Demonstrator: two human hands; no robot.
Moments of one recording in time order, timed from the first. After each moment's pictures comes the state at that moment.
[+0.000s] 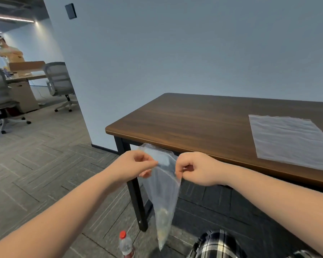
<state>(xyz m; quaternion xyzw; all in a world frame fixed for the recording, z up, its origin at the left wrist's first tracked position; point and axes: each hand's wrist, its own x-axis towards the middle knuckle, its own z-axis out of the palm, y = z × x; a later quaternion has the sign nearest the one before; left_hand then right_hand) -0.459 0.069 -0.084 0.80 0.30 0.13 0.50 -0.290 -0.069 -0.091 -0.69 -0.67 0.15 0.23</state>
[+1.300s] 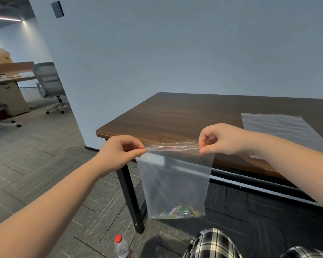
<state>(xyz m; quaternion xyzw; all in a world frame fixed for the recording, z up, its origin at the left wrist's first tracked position) -0.444 0.095 -0.066 0.86 0.23 0.25 0.38 -0.225 -0.102 -0.036 -0.79 -0.56 0.14 0.23</state>
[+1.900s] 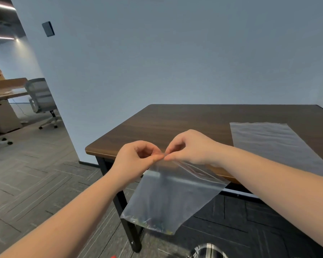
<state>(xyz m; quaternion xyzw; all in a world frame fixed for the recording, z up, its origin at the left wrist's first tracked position) -0.393 0.044 -0.047 0.83 0.21 0.31 0.42 -0.258 -0.079 -0.019 -0.75 -0.56 0.12 0.34</state>
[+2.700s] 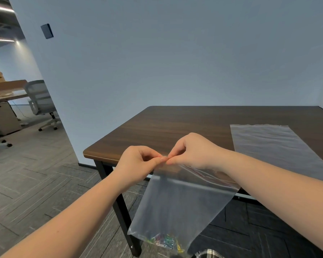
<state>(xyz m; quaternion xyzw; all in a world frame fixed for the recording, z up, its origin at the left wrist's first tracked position) -0.382 0.040 -0.043 0.85 0.22 0.27 0.40 -0.252 -0.078 -0.019 -0.76 -0.55 0.12 0.32</state>
